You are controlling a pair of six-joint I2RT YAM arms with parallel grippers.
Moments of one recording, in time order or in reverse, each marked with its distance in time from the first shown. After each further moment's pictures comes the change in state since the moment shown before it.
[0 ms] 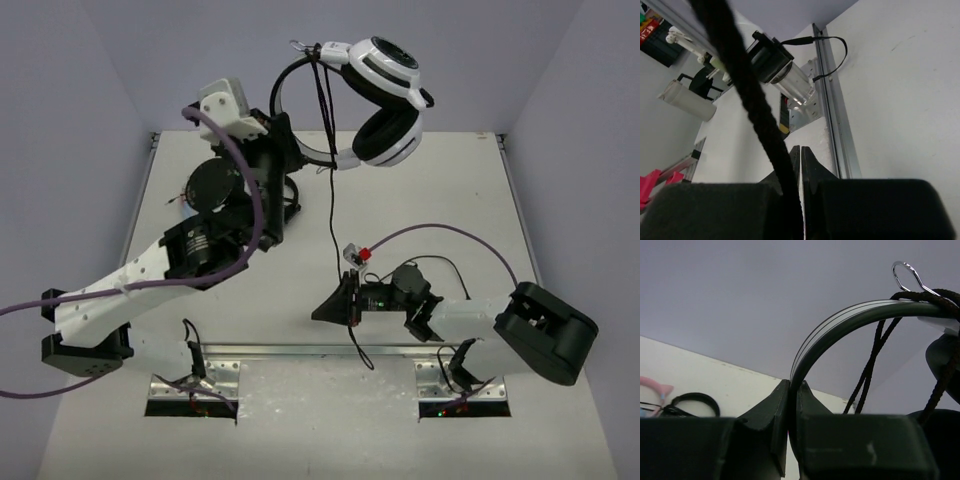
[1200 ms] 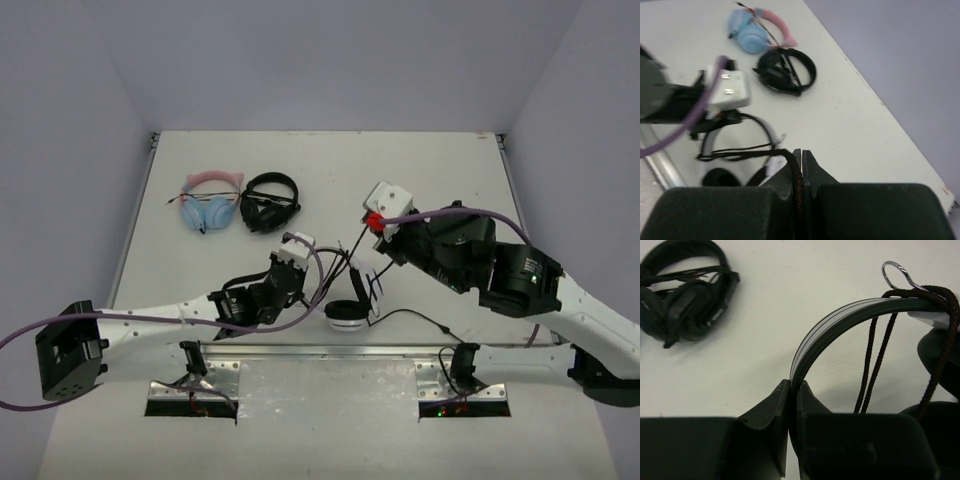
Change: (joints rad) left arm 0.165 -0.125 -1.100 0.043 0.476 -0.124; right arm 0.398 -0.363 1.133 -1.767 1.088 -0.904
